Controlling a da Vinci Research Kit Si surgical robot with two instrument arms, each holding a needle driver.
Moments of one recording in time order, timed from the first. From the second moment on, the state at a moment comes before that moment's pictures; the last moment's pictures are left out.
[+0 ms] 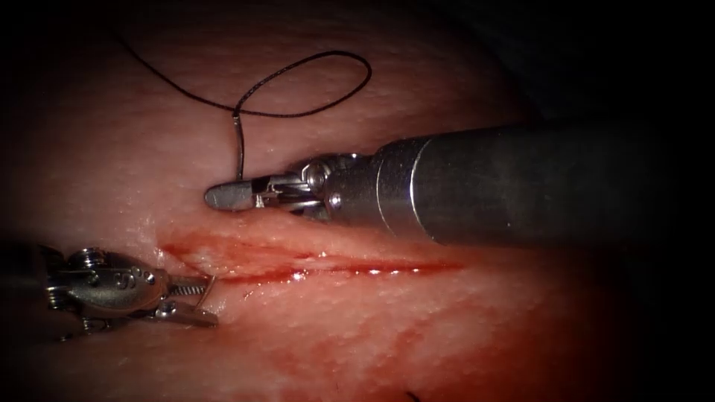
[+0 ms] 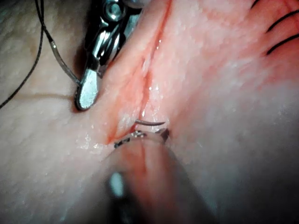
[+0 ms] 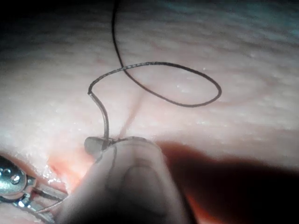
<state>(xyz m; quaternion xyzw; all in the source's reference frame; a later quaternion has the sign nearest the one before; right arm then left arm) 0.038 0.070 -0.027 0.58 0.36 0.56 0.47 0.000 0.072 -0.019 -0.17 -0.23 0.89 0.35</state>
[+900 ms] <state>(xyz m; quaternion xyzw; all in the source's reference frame) 0.036 0.076 -0.023 0.31 0.55 0.50 0.60 0.000 0.072 -0.019 -0.17 -0.23 0.89 0.35</state>
